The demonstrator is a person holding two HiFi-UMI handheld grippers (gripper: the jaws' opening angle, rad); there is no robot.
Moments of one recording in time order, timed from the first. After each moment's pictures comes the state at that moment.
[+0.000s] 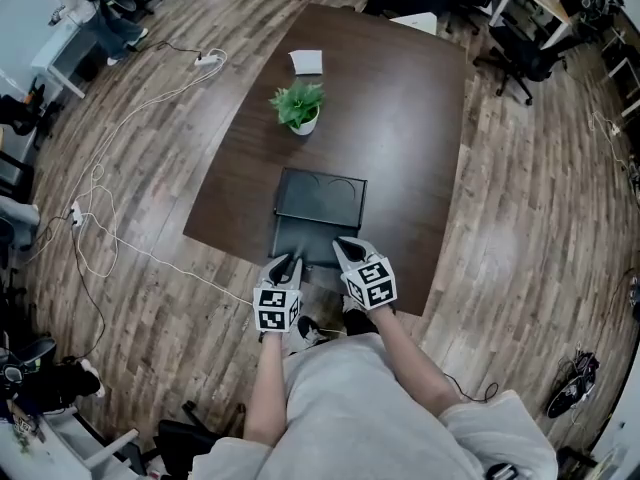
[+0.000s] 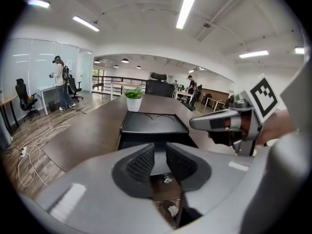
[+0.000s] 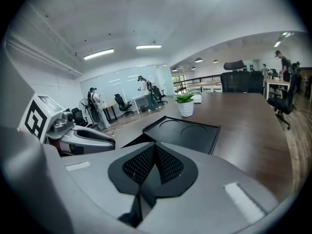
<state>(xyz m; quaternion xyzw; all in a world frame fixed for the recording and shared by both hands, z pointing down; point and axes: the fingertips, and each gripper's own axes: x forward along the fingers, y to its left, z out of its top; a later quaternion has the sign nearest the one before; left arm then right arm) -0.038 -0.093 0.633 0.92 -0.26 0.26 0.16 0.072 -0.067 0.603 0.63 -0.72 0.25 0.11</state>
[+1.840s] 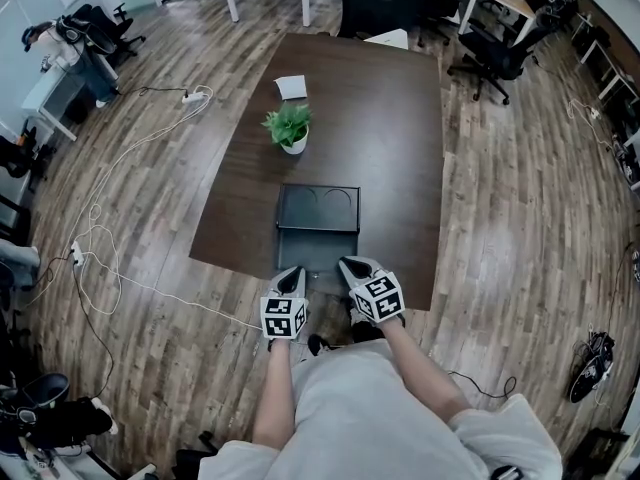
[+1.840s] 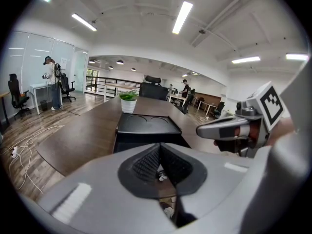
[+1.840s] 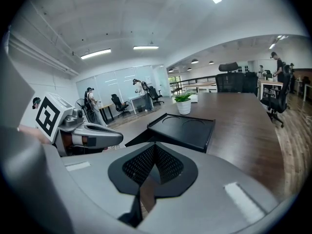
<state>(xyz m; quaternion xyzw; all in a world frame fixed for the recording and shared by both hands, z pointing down) -0.042 -0.077 0.625 0.93 -0.22 0.24 0.16 0.053 -0.022 0.595 0.66 -0.70 0.25 0.11</state>
